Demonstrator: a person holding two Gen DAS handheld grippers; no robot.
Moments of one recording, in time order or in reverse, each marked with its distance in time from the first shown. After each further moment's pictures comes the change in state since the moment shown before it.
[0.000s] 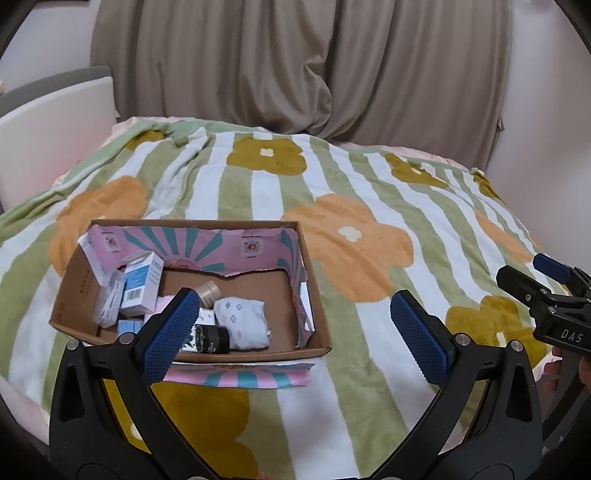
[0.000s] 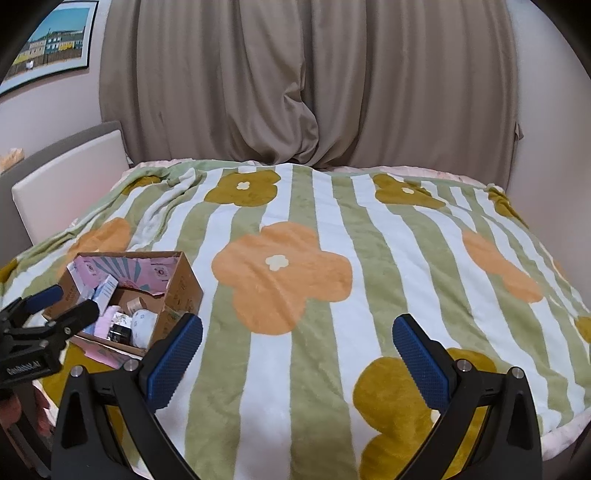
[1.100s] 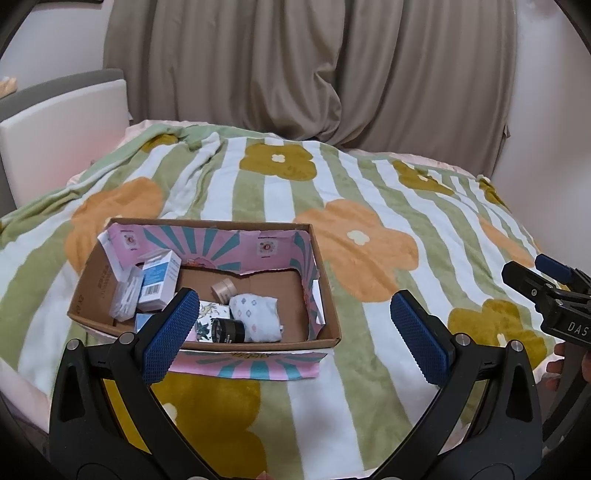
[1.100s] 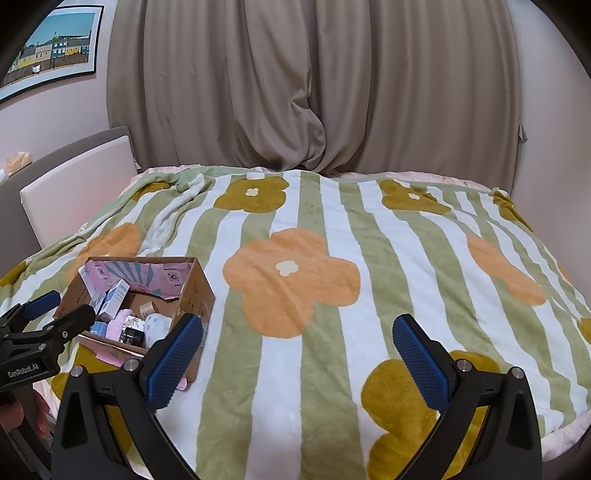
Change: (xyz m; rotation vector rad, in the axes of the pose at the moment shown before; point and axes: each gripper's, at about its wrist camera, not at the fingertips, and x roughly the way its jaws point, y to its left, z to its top) left arm -0.022 0.006 -0.003 -0.019 -0.017 0.028; right arm -0.013 0.000 0.003 0.012 -0.021 0.045
